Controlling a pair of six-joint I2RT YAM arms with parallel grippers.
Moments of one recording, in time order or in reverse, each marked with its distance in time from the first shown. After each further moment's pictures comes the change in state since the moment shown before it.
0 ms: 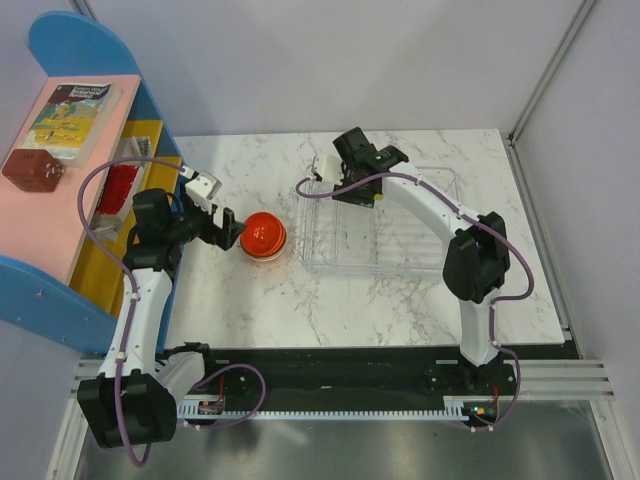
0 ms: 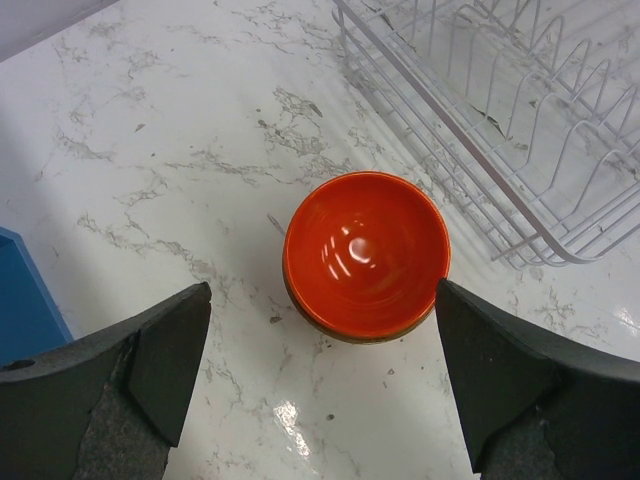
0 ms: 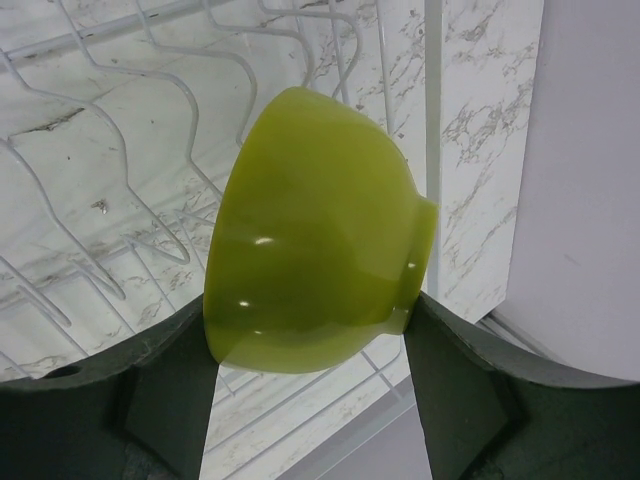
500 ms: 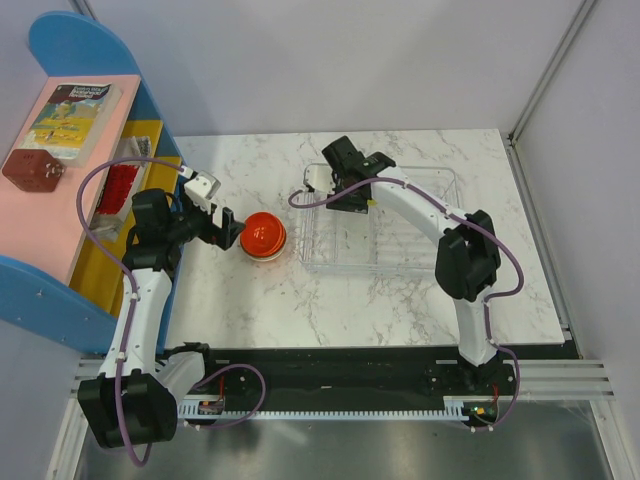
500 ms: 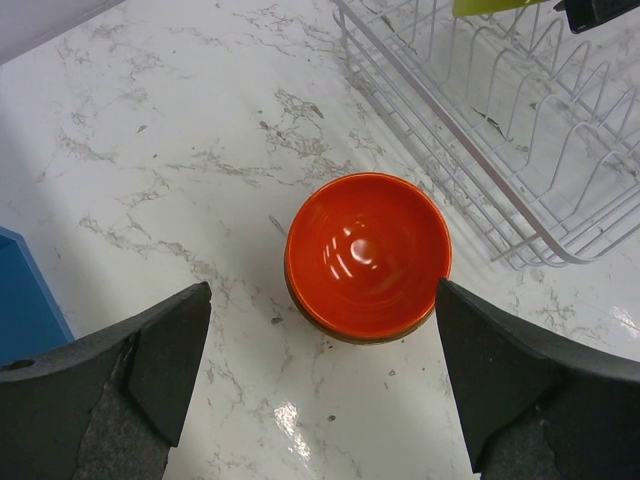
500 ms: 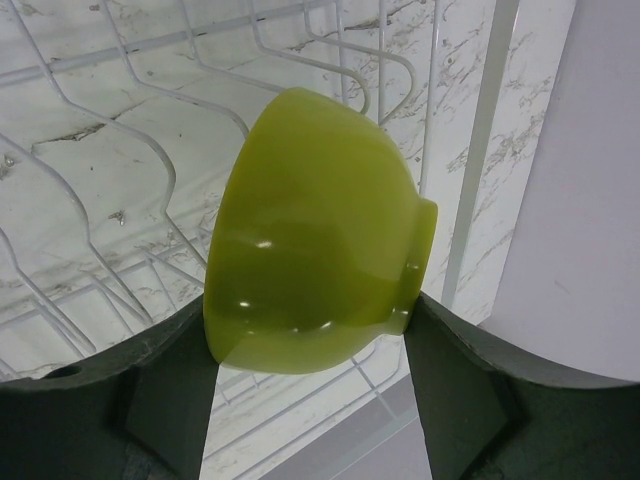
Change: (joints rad) left arm 0.006 0.000 -0.002 0.005 0.002 -0.001; right arm 0.042 0.048 0.000 0.003 0.023 -0.044
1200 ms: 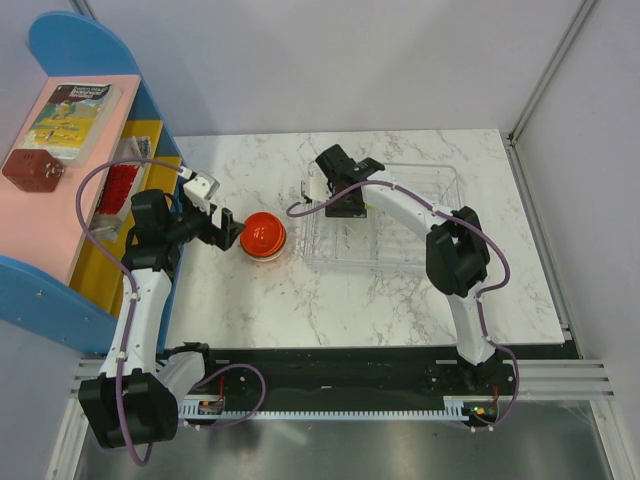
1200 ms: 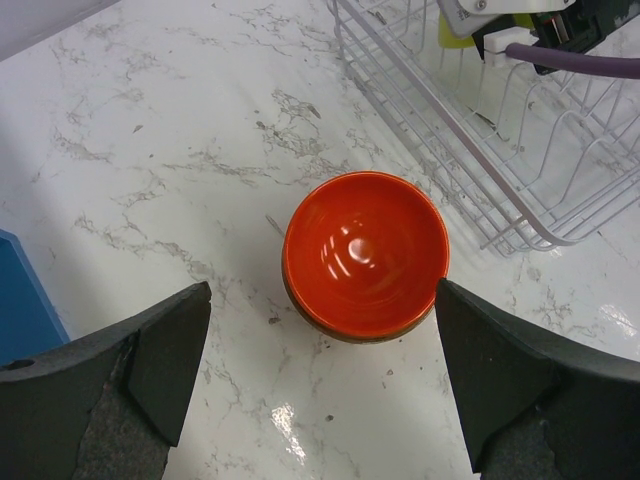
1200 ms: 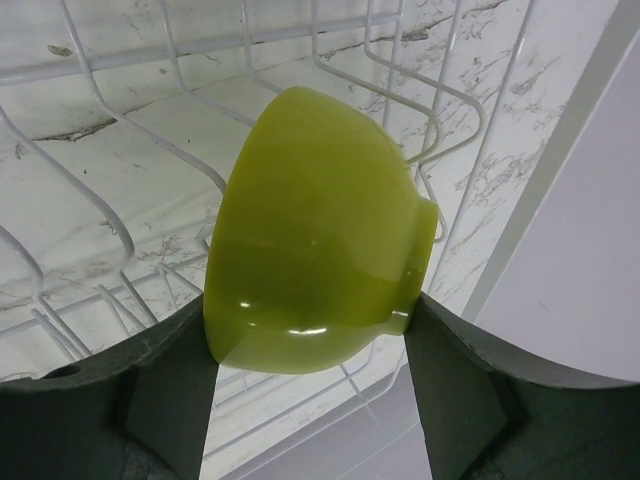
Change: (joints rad) left arm 0.011 0.000 -0.005 0.003 0.022 0.000; right arm 0.014 0.064 0.005 0.004 0.036 -0.082
